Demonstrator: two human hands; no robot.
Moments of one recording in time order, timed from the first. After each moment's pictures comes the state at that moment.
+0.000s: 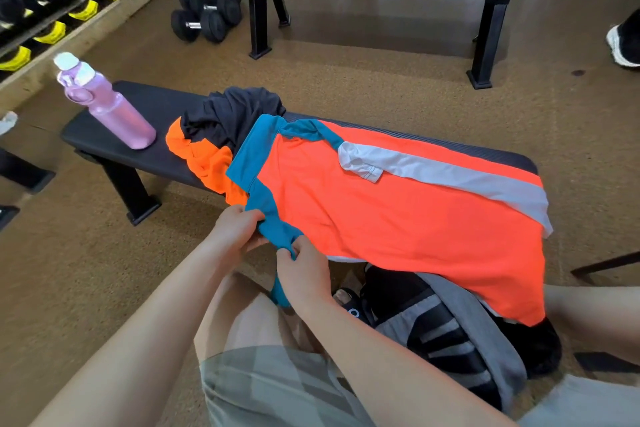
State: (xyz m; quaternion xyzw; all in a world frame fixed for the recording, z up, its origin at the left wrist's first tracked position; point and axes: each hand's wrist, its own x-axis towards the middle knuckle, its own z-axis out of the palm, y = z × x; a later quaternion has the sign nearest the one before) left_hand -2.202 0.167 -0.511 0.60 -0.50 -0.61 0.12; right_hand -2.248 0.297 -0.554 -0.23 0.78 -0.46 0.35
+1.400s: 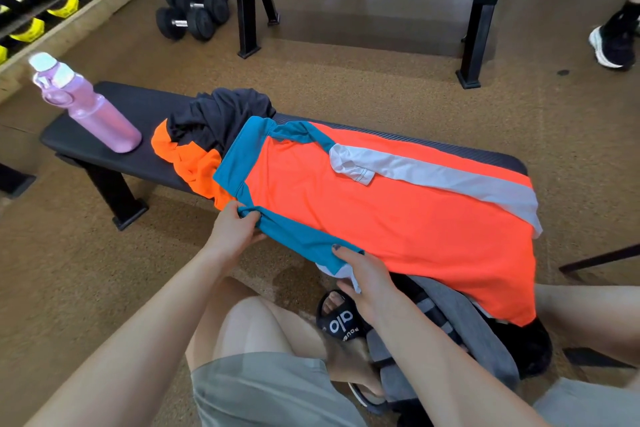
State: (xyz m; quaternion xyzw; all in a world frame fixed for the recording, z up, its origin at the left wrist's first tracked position) left_hand -2.208 0.155 -0.541 0.56 -0.59 -0.57 0.15; right_hand -2.327 0.354 -0.583 0.11 0.57 -0.61 0.54
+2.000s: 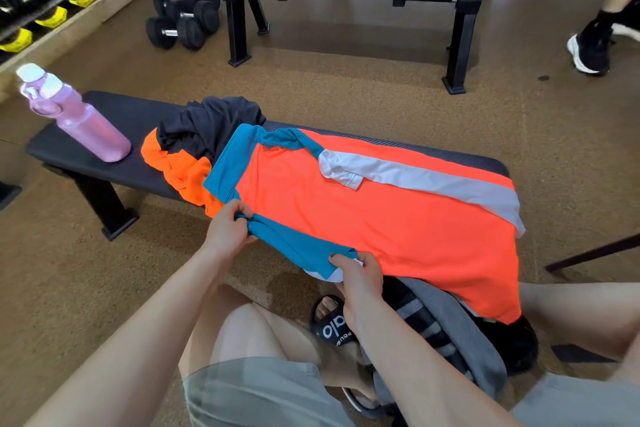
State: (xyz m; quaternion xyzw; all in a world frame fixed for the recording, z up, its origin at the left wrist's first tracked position) left_hand -2.216 0.157 -0.537 0.54 -0.69 -0.46 0.12; right_hand -2.310 0.352 -0.571 0.19 0.61 -0.65 0.42
